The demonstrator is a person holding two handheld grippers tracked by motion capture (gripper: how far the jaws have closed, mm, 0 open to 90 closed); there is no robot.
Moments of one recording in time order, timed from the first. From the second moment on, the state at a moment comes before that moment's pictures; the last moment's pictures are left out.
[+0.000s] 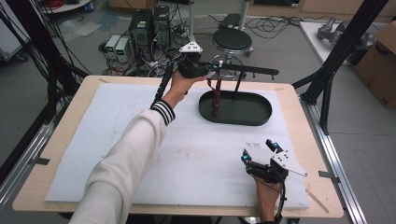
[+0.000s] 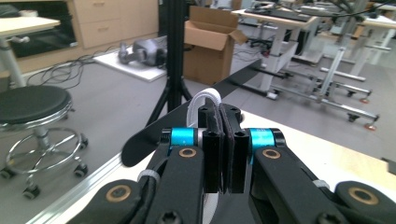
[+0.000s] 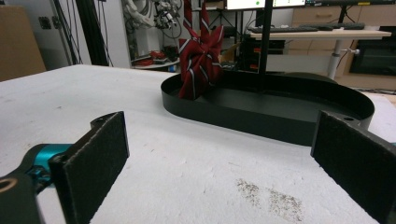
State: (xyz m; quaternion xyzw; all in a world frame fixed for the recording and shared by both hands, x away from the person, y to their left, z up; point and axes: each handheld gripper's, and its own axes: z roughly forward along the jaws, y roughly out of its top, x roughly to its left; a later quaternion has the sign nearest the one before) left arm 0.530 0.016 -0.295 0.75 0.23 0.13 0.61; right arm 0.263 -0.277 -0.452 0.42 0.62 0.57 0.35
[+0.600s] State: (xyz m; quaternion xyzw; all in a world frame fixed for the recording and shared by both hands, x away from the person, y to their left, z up) left arm 0.532 0.035 -0.317 0.75 0.28 0.15 0.58; right arm 0.262 -0.277 -0.452 0.42 0.62 0.57 0.35
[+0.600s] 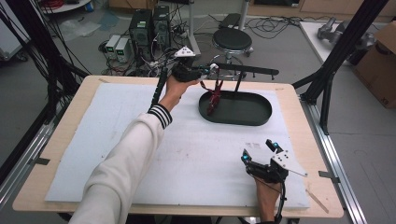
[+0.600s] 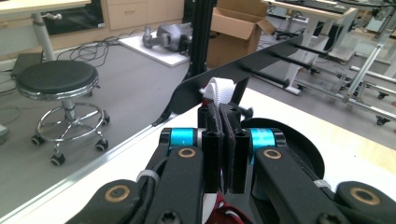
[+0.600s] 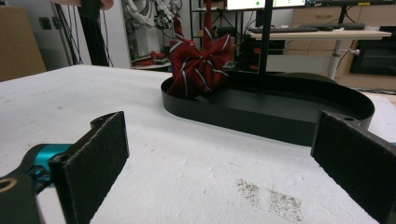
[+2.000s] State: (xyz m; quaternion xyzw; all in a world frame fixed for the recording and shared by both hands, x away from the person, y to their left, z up) left arm 0.390 0.183 -0.377 0.73 0.27 0.18 0.60; right arm 0.261 -0.278 -0.452 0.42 0.61 0.57 0.35
